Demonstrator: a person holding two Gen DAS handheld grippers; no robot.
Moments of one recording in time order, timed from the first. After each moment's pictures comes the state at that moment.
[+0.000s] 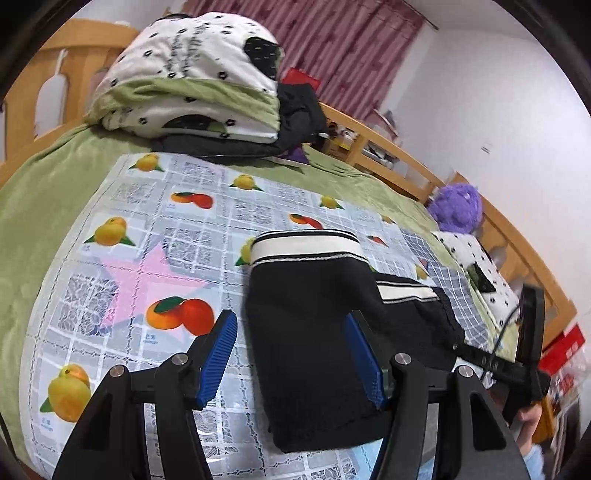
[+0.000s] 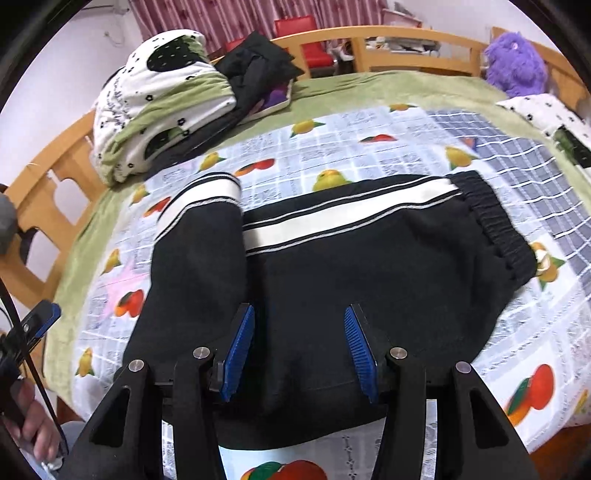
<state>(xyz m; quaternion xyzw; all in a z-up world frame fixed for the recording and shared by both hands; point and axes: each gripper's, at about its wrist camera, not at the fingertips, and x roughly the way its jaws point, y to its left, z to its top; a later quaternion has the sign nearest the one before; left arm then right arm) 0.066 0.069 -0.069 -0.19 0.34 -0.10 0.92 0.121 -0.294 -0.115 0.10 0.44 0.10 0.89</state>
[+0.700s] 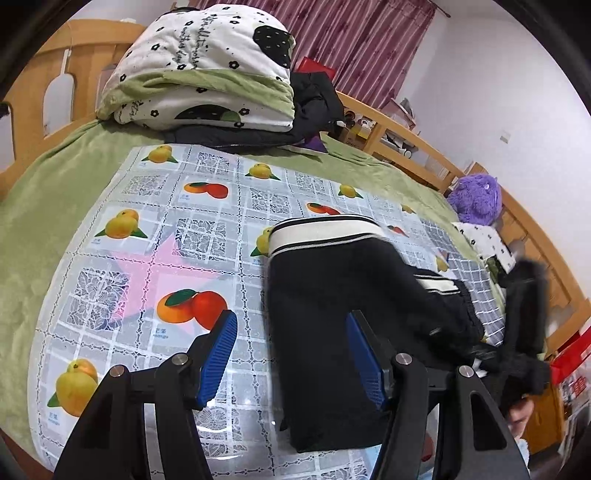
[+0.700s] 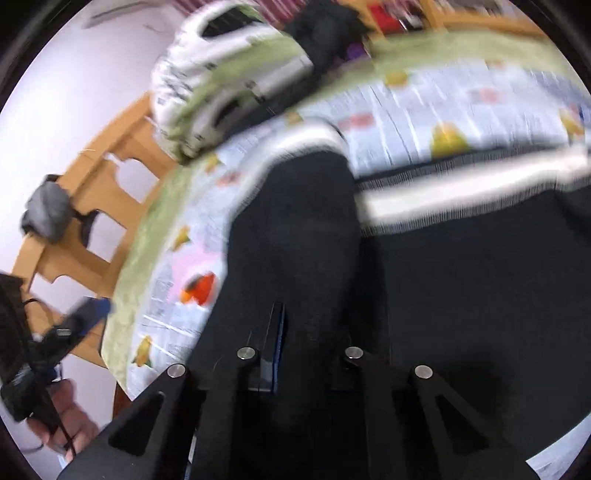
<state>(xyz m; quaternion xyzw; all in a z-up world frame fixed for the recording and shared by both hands) 0.076 0.062 -0.074 -0.17 0.37 -0.07 0.91 0.154 -0.236 -0.127 0.13 0.43 0.26 0.86</state>
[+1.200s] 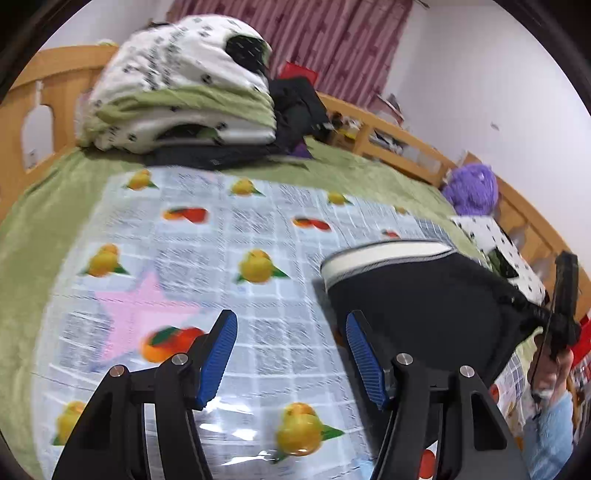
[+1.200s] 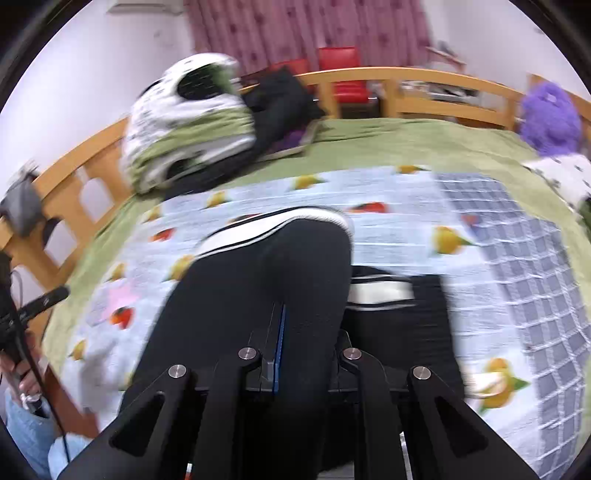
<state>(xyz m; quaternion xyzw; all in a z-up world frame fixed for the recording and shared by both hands) 0.110 0.027 -0.067 -0.13 0.36 -0.09 0.92 0.181 -0.432 -0.078 0.06 0.38 0.13 0.91</state>
